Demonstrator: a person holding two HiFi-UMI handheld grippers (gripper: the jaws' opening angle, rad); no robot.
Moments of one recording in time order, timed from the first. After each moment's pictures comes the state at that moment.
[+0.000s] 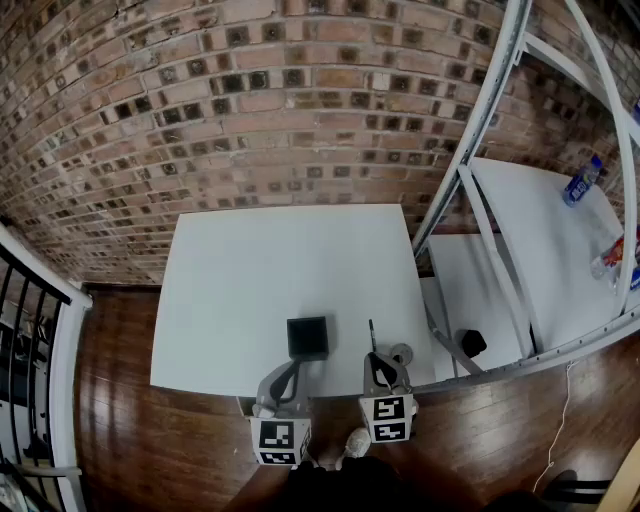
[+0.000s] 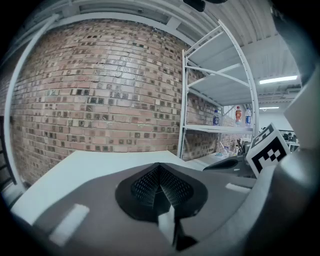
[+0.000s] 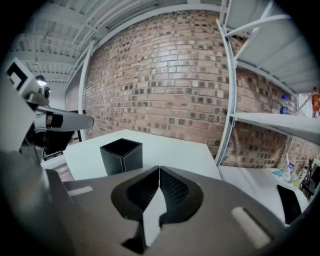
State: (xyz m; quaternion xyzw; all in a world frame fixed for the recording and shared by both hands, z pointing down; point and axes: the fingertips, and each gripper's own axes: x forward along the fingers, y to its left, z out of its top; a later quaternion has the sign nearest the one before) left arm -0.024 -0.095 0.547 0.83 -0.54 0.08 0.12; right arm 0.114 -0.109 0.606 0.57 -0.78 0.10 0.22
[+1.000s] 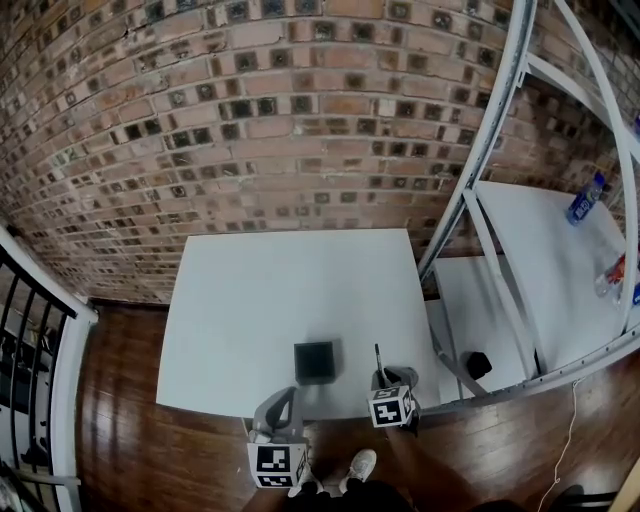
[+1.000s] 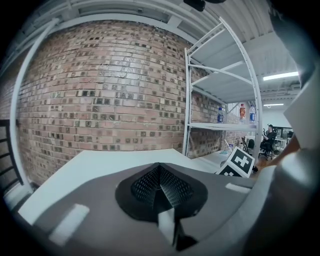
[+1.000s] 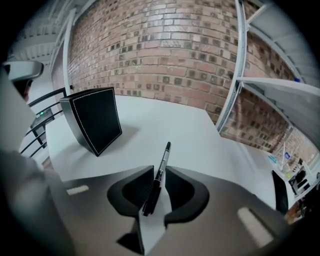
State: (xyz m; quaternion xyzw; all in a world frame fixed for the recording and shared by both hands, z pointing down) left arm -0.050 -0.090 0.557 0.81 -0.56 0.09 0.11; right arm 0.152 -0.145 0.721 0.56 -0.72 0.20 0.36
